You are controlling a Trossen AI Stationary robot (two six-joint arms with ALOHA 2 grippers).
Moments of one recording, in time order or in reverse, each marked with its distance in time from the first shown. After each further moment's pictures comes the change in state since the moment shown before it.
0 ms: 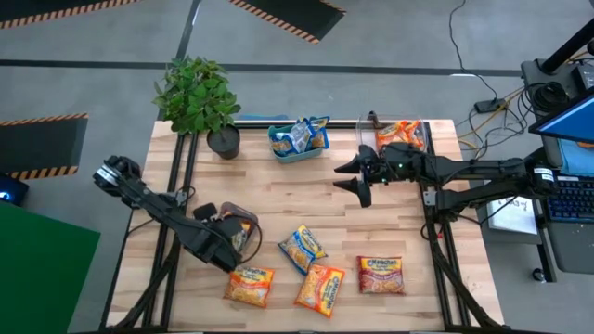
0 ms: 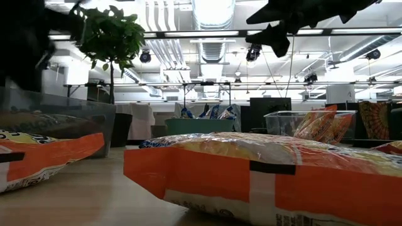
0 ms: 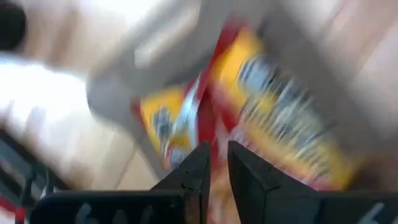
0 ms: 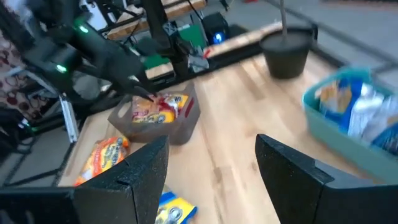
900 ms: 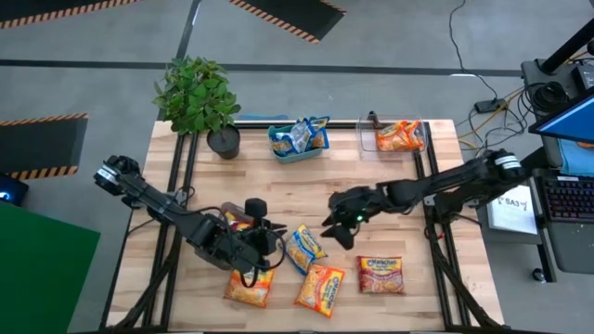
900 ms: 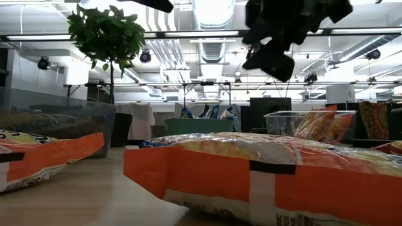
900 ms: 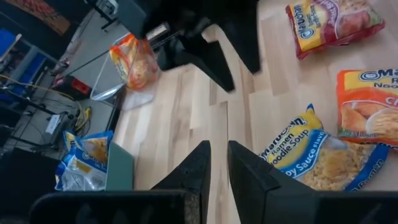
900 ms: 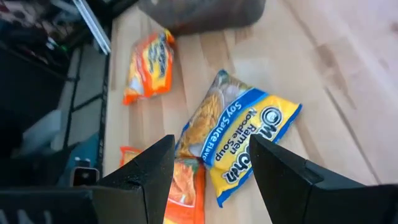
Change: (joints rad) left arm 0.056 0.004 0.119 0.808 -0.435 1.129; right arm 0.307 0.379 0.139 -0.102 -0.008 0.309
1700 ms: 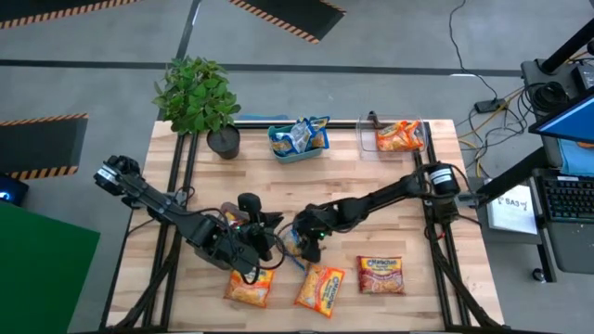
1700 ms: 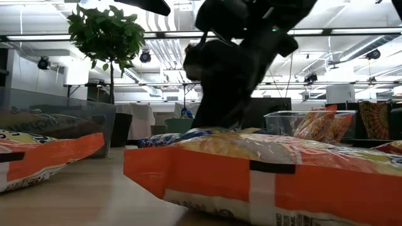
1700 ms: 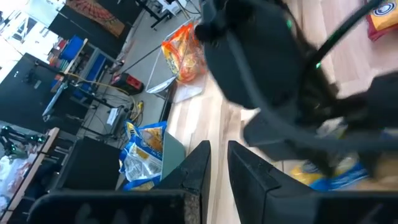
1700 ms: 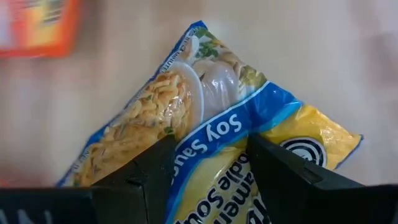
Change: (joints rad) left arm 0.000 0.002 -0.002 -0.035 -0.210 0.041; right arm 0.005 0.559 0.353 -0.088 0.092 -0.253
